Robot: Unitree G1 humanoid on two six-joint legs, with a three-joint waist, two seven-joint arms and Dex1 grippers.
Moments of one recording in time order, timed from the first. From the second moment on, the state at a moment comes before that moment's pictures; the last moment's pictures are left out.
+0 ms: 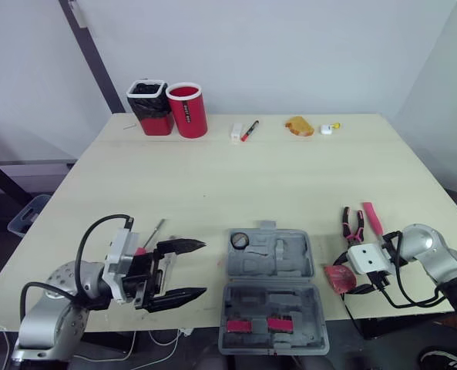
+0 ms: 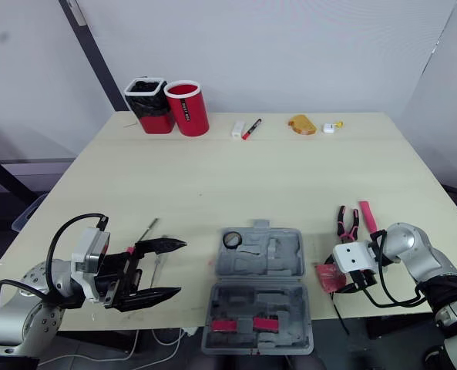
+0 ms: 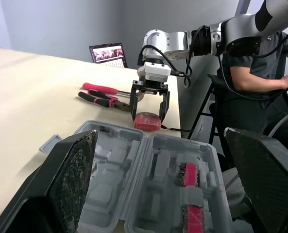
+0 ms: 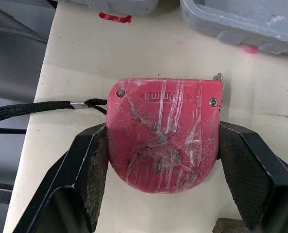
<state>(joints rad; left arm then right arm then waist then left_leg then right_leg) 0.06 0.70 0.22 -0.23 -0.70 0.19 -1.42 -0.49 -0.80 0.35 0.50 -0.07 -0.37 1.44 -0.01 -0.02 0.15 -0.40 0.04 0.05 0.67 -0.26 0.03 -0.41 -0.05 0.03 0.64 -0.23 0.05</state>
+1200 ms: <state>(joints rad) 0.12 0.66 0.26 -0.14 -0.67 0.11 -1.35 -1.02 -0.56 0.89 0.12 -0.26 0.93 1.34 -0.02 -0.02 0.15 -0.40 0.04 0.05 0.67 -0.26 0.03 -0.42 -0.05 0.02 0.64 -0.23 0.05</state>
